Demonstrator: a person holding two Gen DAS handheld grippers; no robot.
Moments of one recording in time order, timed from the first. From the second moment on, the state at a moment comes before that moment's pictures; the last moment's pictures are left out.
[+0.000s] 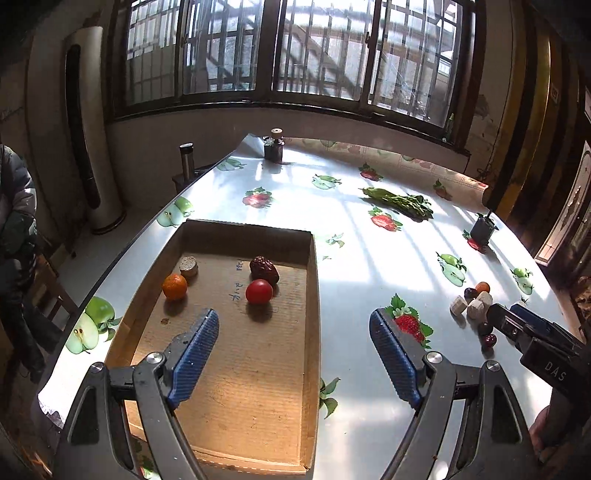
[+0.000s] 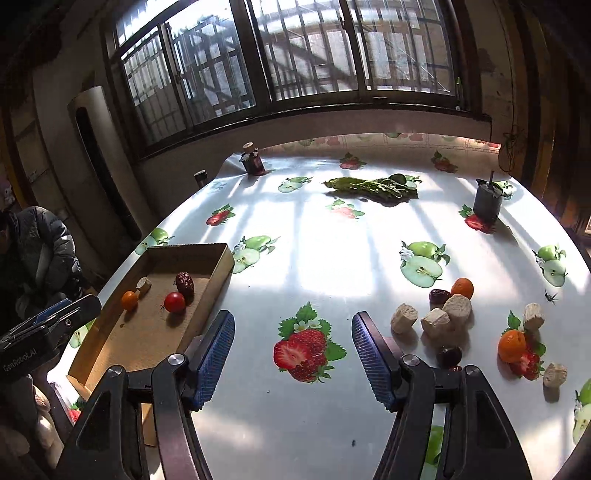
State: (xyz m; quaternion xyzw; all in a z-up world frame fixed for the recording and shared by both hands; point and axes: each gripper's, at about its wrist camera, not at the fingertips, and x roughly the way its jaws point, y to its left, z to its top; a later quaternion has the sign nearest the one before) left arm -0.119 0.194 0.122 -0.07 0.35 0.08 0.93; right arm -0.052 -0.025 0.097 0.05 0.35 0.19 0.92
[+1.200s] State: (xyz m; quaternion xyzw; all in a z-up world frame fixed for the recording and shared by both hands) left arm -0.029 -0.041 0.035 0.04 0.45 -0.15 0.88; right arm -0.014 -0.249 0.011 0.09 0.43 0.00 0.90
